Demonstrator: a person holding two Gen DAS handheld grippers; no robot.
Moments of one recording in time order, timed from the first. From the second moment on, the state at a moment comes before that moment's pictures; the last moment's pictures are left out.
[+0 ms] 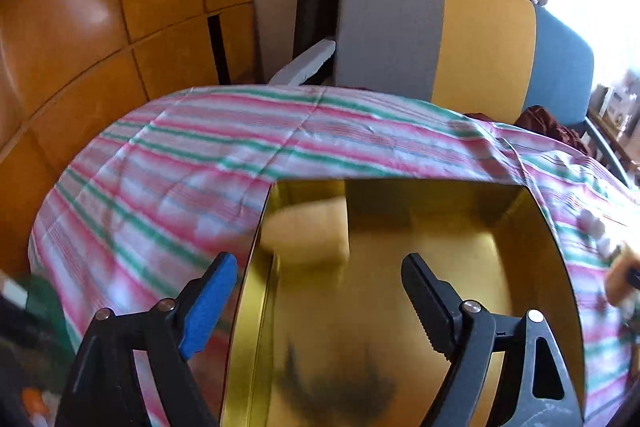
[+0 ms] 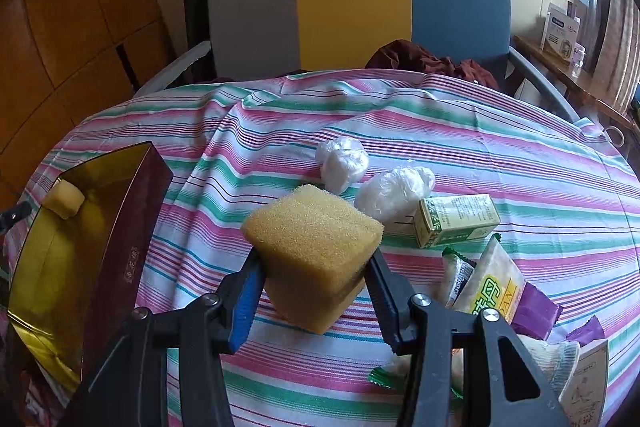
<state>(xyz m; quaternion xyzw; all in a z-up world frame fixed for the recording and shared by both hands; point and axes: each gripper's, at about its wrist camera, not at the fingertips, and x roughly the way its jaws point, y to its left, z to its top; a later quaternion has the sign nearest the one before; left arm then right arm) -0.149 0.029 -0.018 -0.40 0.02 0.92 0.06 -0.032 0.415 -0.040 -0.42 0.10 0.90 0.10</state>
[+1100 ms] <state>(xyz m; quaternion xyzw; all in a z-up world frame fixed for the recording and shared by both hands) -0.058 -0.055 -0.020 -0.40 -0.03 0.92 0.01 -0.097 0.196 0.001 -0.43 0.10 0.89 -0.13</state>
